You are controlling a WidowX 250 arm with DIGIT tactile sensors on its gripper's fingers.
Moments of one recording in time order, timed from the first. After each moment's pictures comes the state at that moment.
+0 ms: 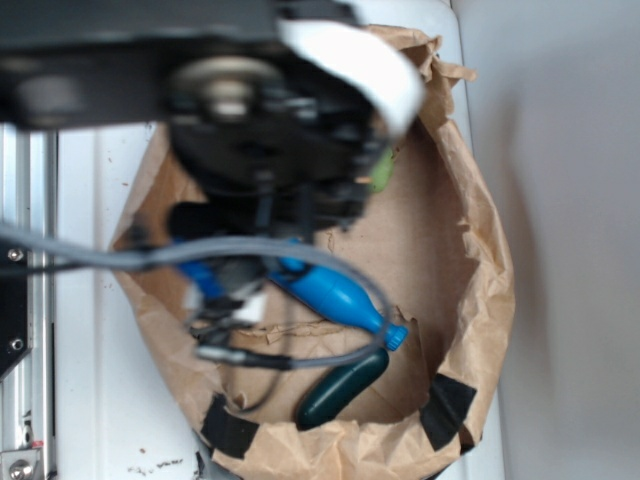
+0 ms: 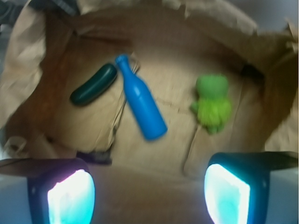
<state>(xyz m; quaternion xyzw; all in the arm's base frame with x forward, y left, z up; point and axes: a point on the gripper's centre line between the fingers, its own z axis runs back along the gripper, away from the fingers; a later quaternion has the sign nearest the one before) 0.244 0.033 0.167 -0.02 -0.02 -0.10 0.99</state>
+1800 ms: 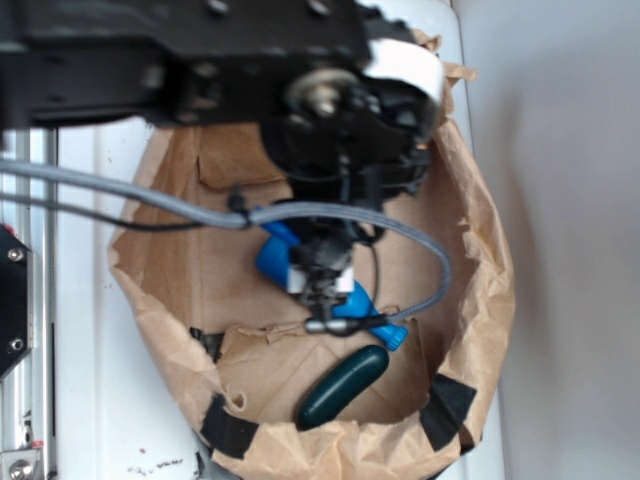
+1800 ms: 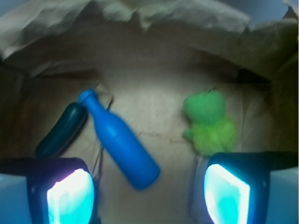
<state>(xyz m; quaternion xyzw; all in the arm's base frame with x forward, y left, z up) 0.274 0.041 0.127 -0.02 -0.07 0.00 1.00</state>
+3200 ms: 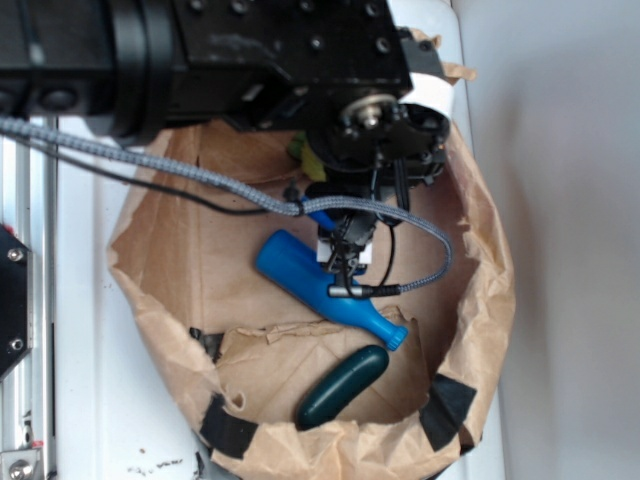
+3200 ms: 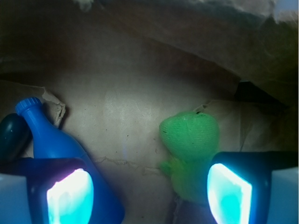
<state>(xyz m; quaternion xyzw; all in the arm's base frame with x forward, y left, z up) 0.290 0.064 0.088 0.00 -0.07 -0.03 1.00</state>
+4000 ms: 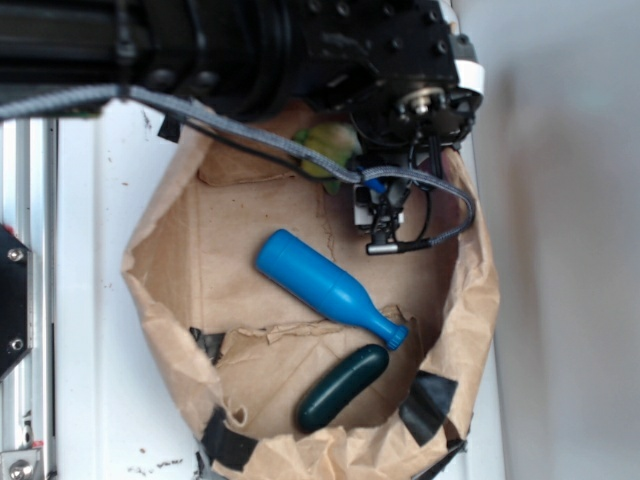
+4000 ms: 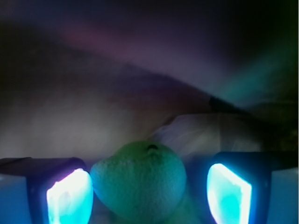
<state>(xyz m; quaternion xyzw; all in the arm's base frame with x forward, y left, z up) 0.314 0.097 0.049 0.05 -0.06 0.02 1.00</state>
